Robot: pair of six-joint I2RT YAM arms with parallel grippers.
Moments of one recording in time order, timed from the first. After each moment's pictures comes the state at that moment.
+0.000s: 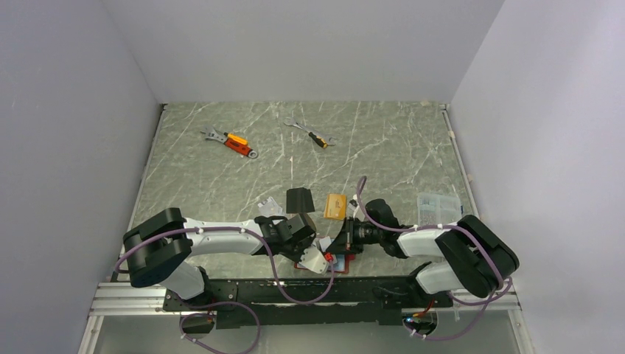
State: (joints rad) left arm -1.14 1.50 0.74 -0.34 -0.02 0.93; right arm 0.59 1.36 0.21 0.43 -0.70 0.92
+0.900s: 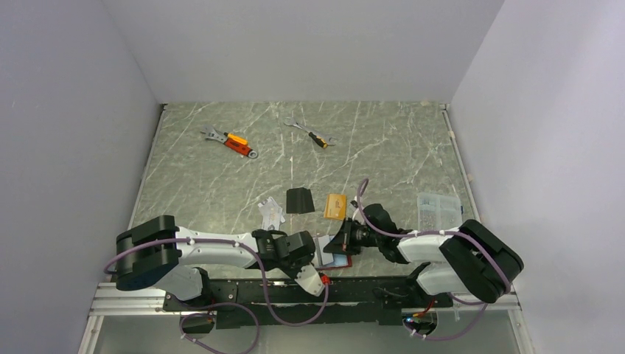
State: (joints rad) left arm -1.29 1.44 0.68 -0.35 -0.02 0.95; right arm 0.67 1.32 0.19 0.47 -0.53 1.01
